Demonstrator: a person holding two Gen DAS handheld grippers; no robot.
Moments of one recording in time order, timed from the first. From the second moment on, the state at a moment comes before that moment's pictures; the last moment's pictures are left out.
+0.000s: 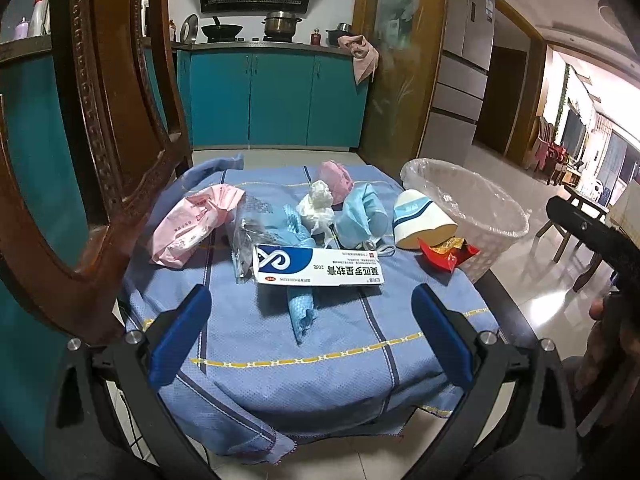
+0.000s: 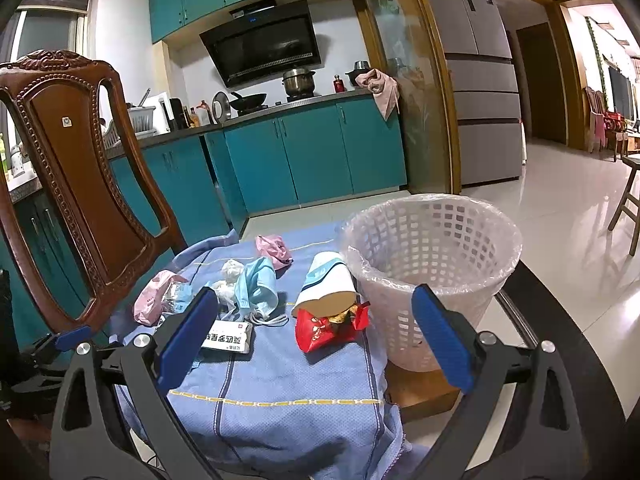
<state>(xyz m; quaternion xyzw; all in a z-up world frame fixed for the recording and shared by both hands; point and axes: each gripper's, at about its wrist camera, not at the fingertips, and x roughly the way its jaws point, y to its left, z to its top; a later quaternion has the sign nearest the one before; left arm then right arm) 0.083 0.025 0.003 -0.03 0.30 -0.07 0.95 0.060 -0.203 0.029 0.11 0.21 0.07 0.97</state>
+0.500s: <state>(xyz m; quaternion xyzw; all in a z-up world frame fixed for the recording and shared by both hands) 0.086 0.024 -0.002 -0.02 0.31 -0.07 0.95 0.060 -0.199 0.030 0.11 0.22 0.08 0.97</state>
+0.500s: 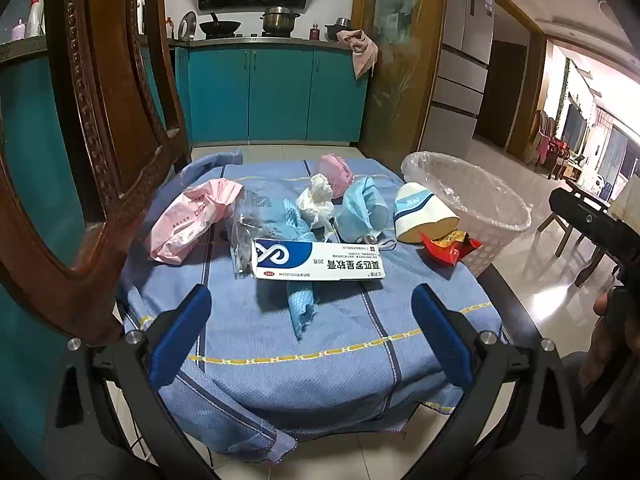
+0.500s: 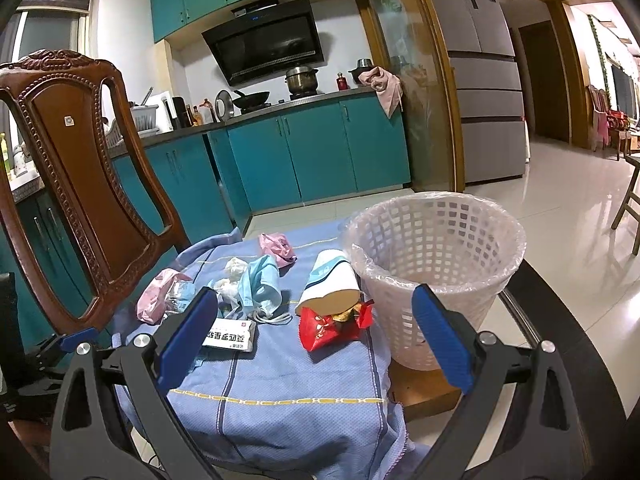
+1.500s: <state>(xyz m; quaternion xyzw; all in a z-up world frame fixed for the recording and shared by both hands) 0.090 0.019 -0.011 -0.01 0.34 -0.06 0.94 0.062 -0.195 0.029 0.10 0.23 0.09 0.96</state>
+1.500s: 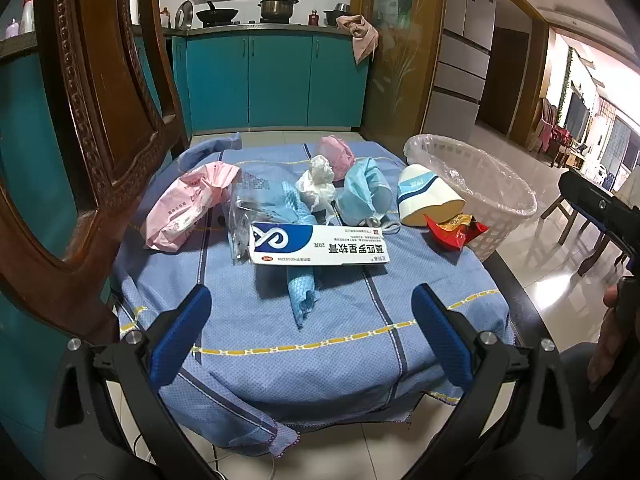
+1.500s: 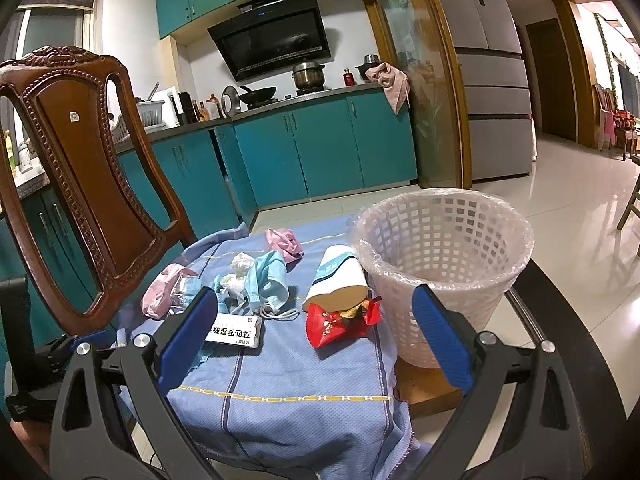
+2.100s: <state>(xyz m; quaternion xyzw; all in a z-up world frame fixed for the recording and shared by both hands) 0.098 0.073 -0.006 -0.09 0.33 -0.01 0.94 0.180 -0.022 -0.008 -0.37 0.33 0.45 0.74</state>
